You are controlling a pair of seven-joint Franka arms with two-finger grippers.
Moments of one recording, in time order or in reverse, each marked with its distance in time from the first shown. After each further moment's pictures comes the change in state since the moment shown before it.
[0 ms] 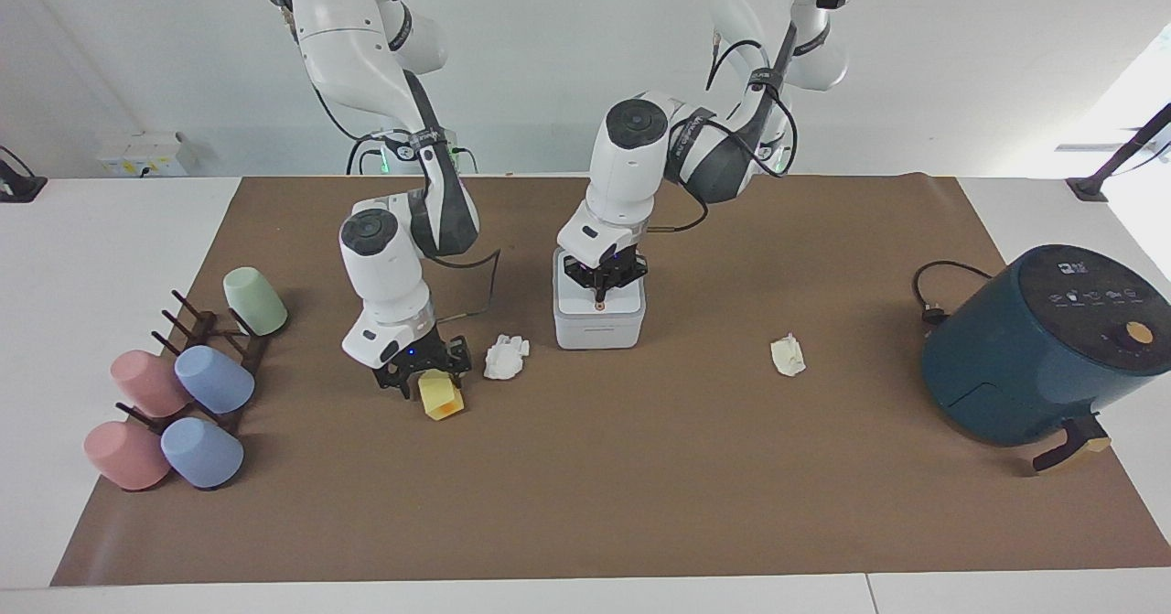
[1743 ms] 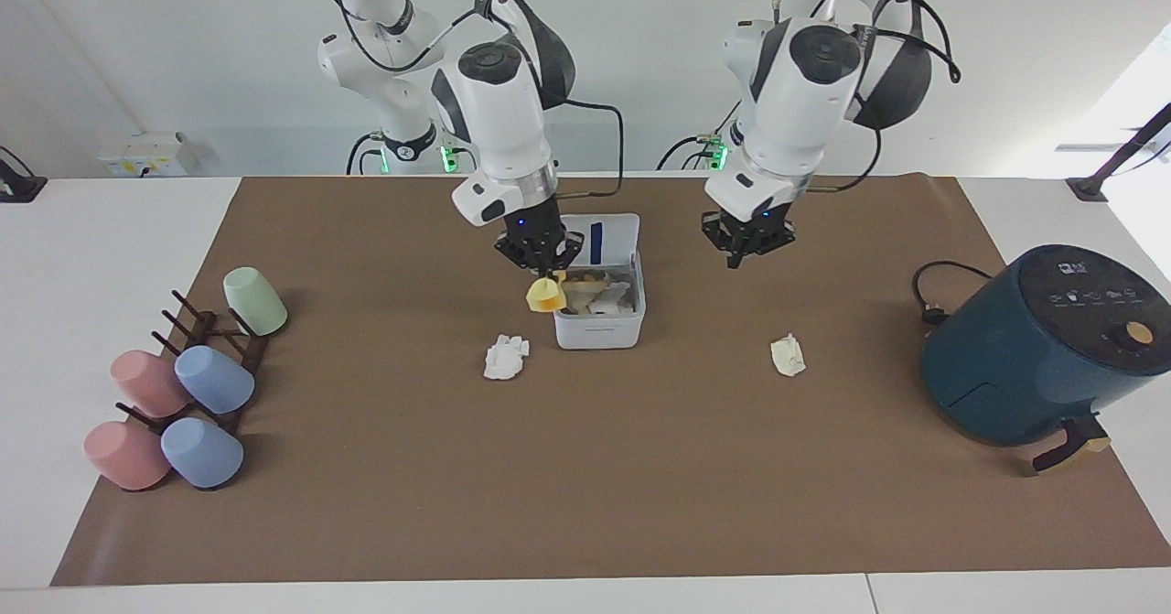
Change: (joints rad) left arm 0.310 -0.264 0.035 -0.119 0.010 -0.235 0.562; right arm 0.354 -0.261 0.016 0.089 0.081 -0.306 0.775
